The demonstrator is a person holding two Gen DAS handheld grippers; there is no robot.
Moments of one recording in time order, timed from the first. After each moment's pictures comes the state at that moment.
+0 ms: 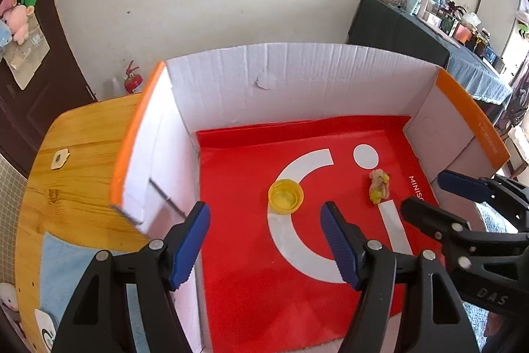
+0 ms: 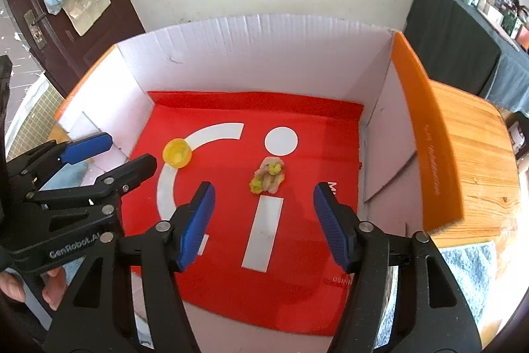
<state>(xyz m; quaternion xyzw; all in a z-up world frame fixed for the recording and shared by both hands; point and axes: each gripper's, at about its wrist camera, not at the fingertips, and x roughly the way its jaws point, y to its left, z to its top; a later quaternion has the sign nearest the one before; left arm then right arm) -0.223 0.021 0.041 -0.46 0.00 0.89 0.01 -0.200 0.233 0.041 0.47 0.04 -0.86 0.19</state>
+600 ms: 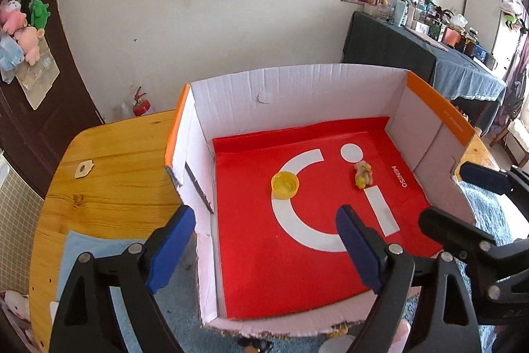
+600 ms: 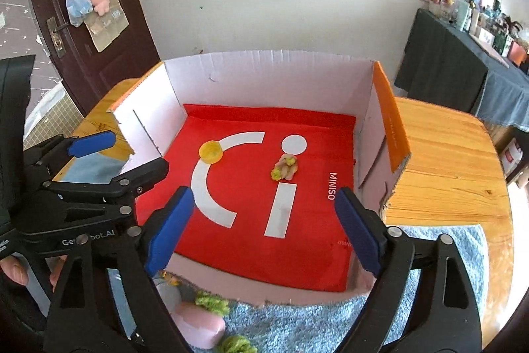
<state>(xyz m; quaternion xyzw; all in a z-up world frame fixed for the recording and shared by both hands) -0.174 0.026 0.065 -0.41 0.03 0.91 0.01 -0.149 0.206 0.068 0.40 0.03 -0.89 0.20</state>
